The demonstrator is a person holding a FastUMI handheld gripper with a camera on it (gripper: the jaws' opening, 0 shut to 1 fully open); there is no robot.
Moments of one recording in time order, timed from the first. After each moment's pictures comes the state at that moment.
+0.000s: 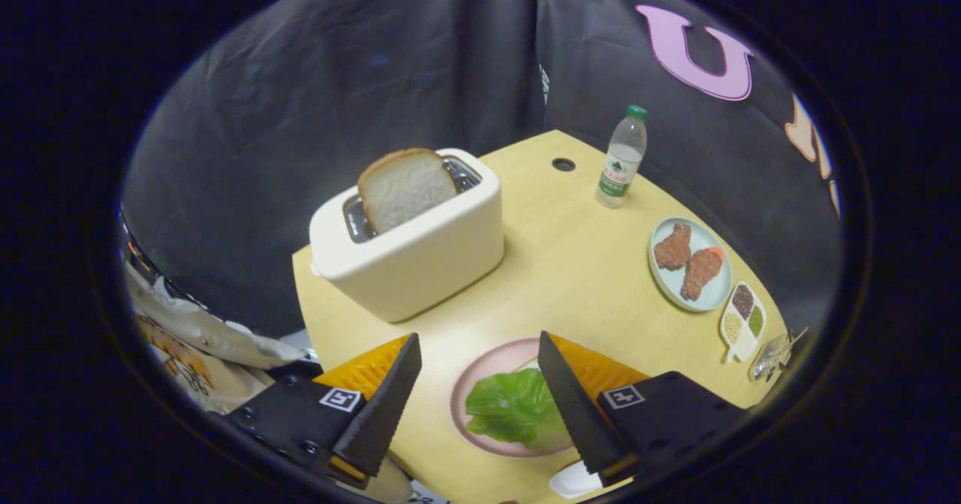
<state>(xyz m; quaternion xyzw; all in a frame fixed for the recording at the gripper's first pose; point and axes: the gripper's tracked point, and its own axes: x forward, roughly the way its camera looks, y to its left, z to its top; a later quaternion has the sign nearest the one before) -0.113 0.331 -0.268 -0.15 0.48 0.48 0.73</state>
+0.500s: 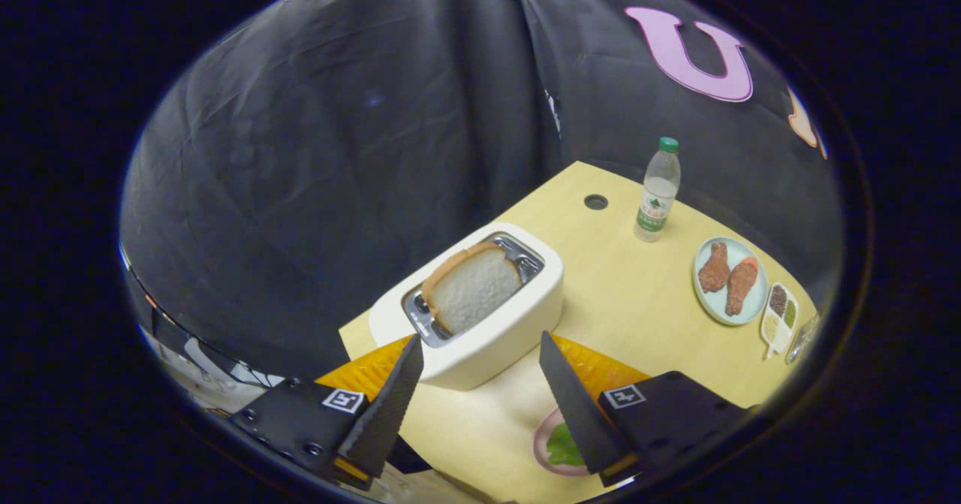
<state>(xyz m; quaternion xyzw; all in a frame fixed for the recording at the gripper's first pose) -0.122 0.428 -0.227 -0.04 0.48 0.48 0.74</state>
